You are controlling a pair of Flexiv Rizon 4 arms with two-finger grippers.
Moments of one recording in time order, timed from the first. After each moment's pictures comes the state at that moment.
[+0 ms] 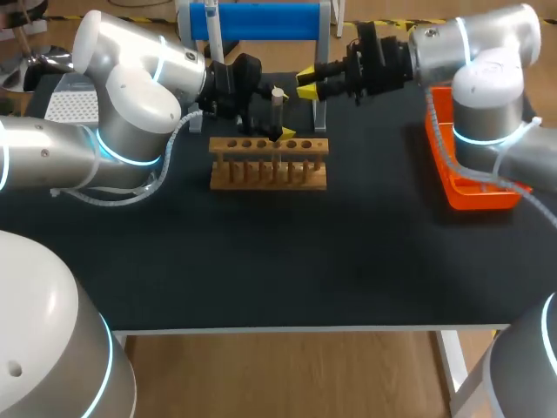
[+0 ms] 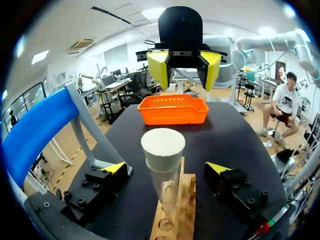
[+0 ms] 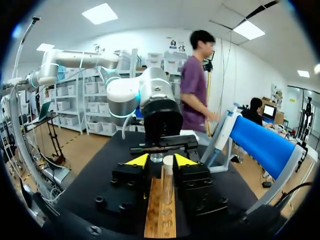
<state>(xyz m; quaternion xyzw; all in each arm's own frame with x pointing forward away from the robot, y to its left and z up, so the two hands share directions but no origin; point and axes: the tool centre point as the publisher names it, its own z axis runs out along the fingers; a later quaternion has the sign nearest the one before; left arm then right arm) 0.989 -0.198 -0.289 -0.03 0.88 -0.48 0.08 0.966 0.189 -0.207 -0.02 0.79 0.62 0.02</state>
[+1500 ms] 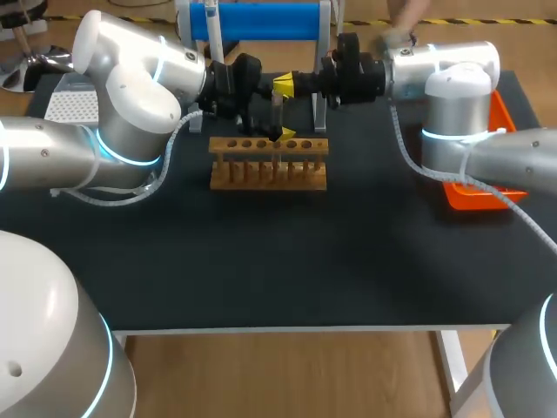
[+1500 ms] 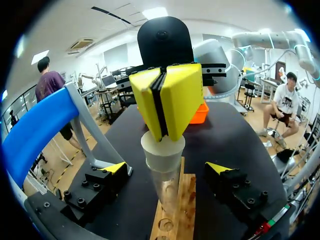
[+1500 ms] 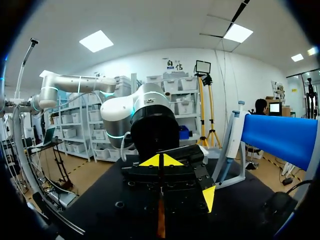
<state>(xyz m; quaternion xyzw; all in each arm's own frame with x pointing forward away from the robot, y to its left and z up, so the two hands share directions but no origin) 0.989 -0.198 -0.289 -0.03 0.88 -0.48 0.08 0.976 0.232 -0.216 0.01 0.72 0.69 -0.05</state>
